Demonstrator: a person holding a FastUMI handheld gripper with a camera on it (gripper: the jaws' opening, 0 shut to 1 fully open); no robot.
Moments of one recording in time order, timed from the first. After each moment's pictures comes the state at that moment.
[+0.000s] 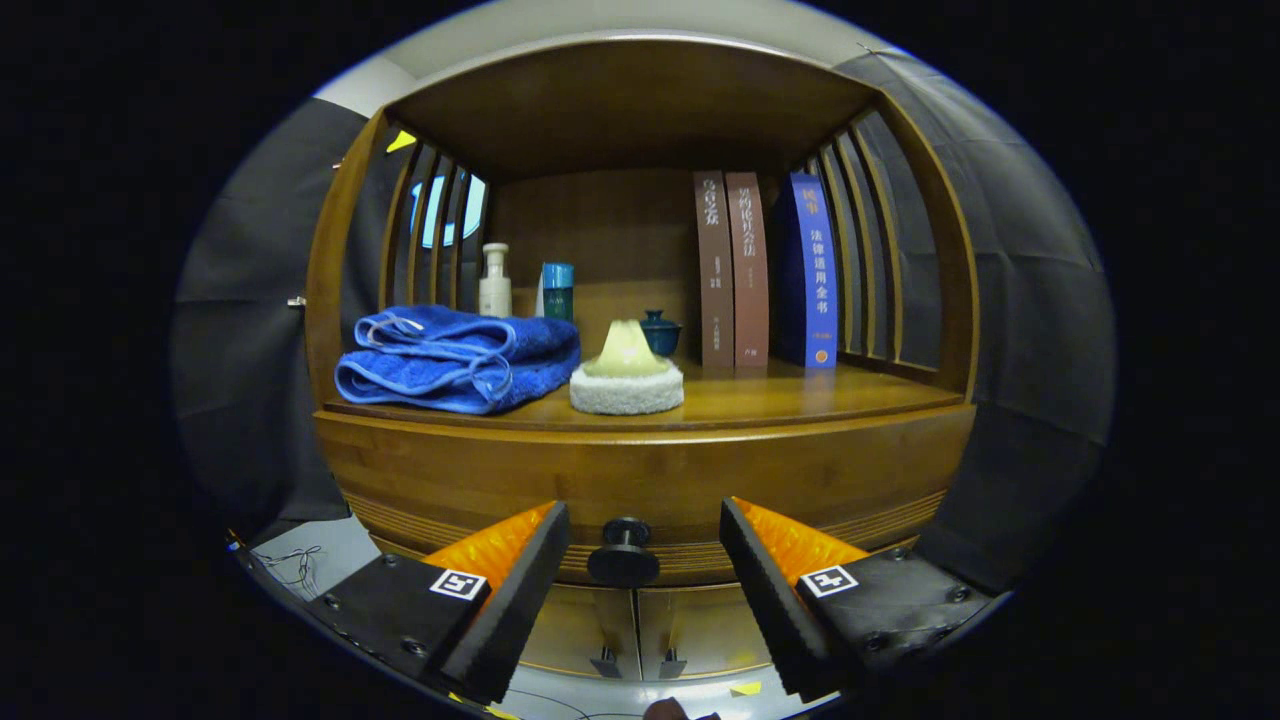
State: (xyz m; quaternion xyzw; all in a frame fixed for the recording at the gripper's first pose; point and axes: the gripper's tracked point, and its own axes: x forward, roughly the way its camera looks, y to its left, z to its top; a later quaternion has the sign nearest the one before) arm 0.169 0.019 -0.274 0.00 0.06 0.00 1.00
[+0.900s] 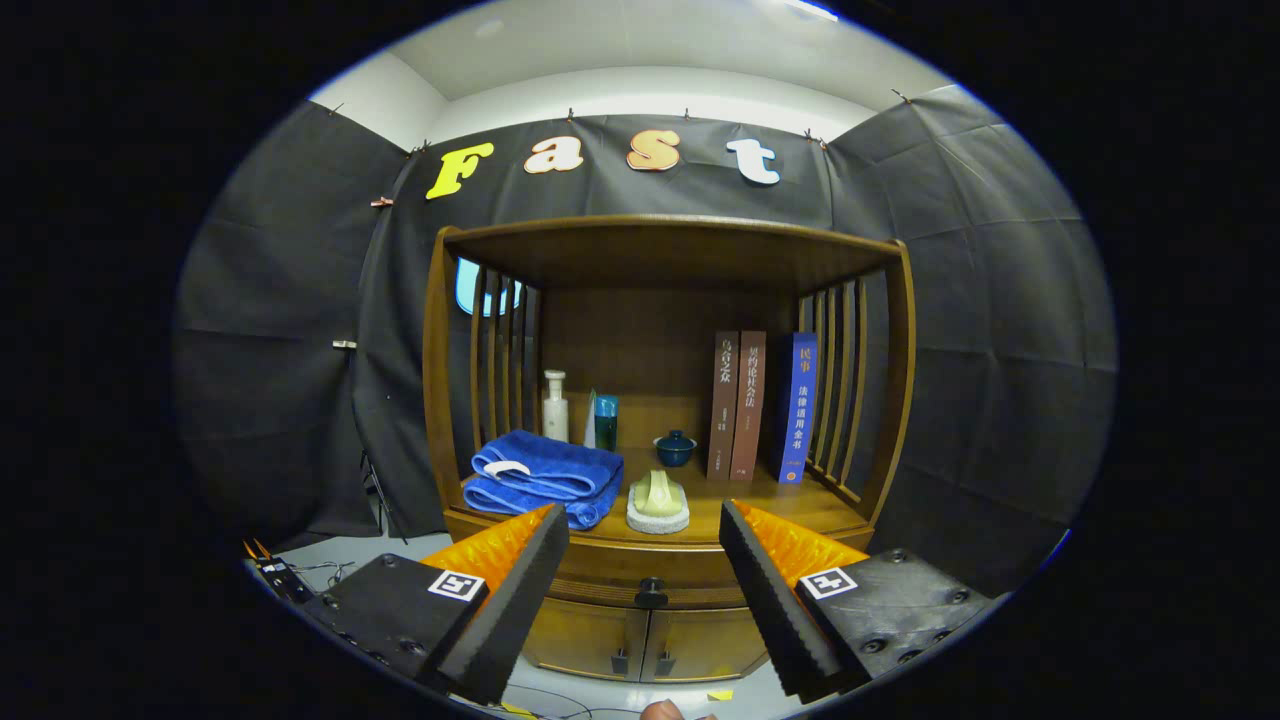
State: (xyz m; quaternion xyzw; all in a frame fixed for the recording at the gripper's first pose) arm 0.053 0.048 -0.084 -0.02 0.02 0.02 1.00
